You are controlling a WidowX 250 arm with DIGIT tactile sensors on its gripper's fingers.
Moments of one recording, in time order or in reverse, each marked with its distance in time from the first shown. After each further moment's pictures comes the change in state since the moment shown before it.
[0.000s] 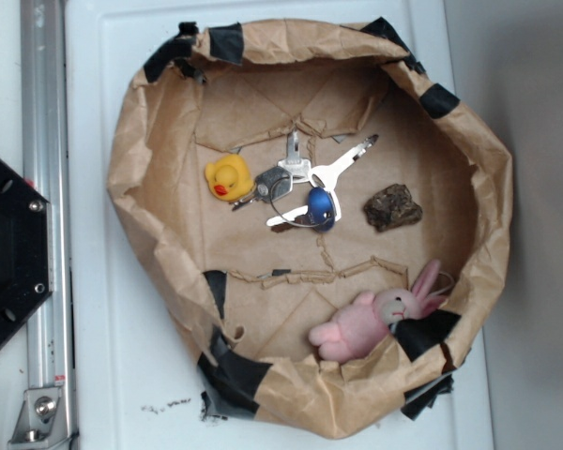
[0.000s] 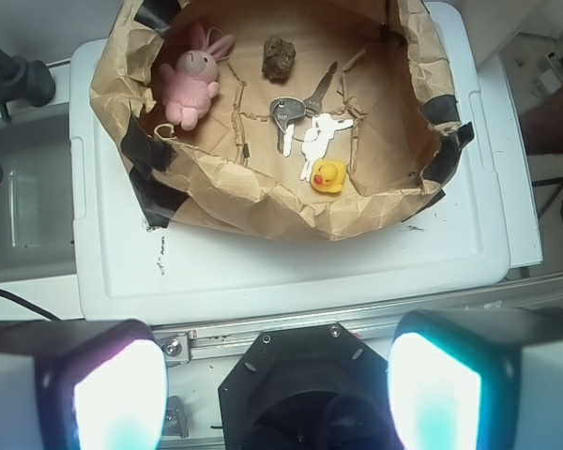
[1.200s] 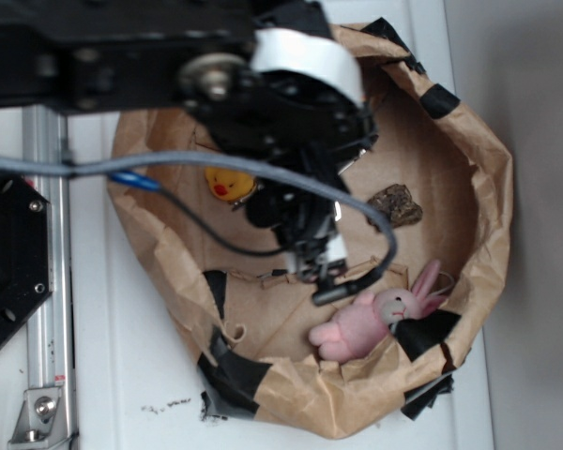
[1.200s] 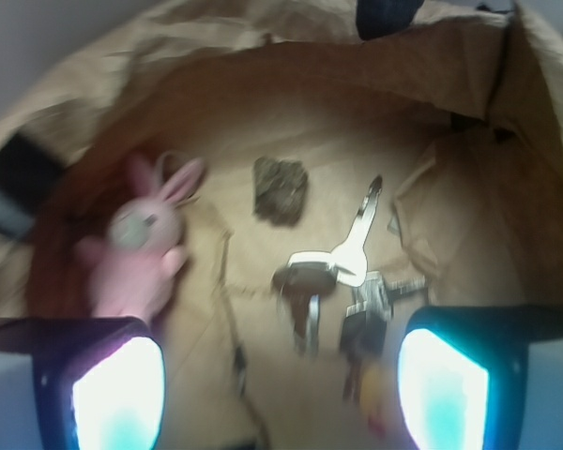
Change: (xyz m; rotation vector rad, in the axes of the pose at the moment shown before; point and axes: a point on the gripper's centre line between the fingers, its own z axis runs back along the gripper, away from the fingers) arm 0.137 0.022 -0.144 -0.090 -0.099 0.150
